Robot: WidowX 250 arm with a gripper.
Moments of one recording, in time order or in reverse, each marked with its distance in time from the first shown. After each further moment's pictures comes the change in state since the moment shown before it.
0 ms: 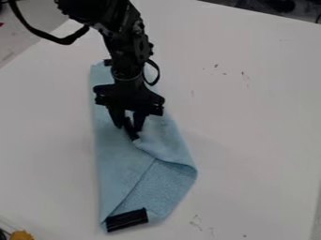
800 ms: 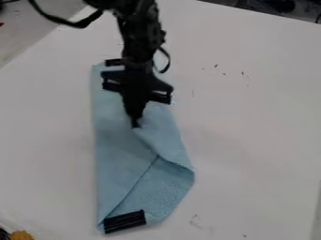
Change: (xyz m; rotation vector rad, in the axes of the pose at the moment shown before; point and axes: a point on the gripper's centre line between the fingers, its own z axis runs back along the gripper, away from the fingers) arm 0.023 -0.017 0.027 0.065 0.004 -0.054
